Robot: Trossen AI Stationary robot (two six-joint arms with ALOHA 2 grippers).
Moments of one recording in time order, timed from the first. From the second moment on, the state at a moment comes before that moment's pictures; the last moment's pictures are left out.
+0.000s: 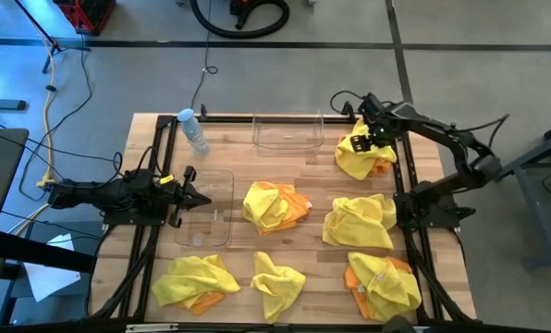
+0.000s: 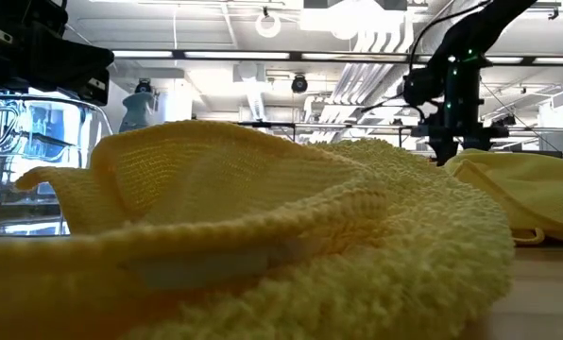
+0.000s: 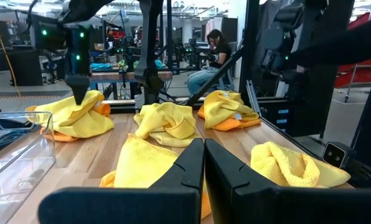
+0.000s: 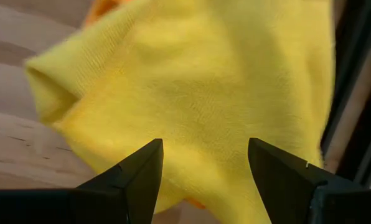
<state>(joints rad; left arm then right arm) -0.01 0.01 0.01 0.04 0.14 0.00 -0.93 1.41 0.94 -0.95 0.09 0.37</state>
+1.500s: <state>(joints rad) -0.01 0.01 0.01 0.04 0.14 0.00 -0.61 1.15 1.39 -0.76 0.22 0.42</state>
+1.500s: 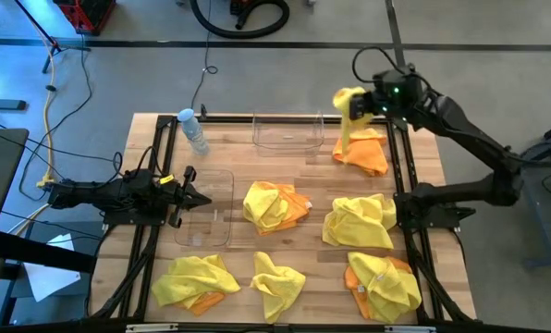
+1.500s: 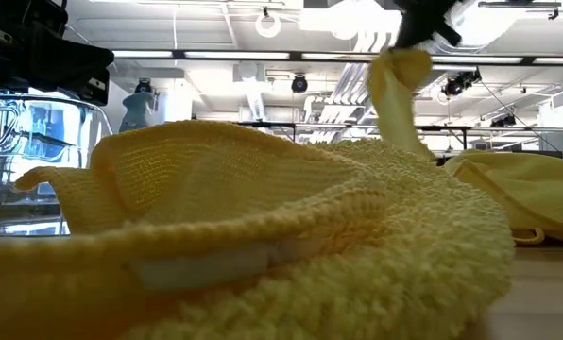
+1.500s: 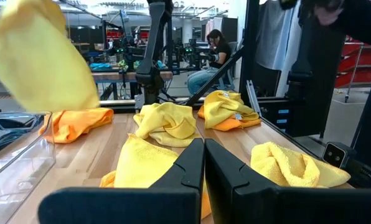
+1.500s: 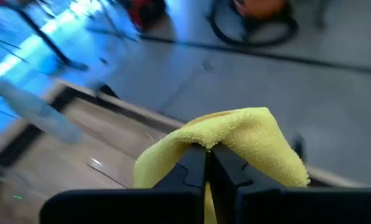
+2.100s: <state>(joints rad) -0.01 0.01 0.01 0.04 0.14 0.00 -0.43 1.66 1.88 -0.61 0.19 0.29</state>
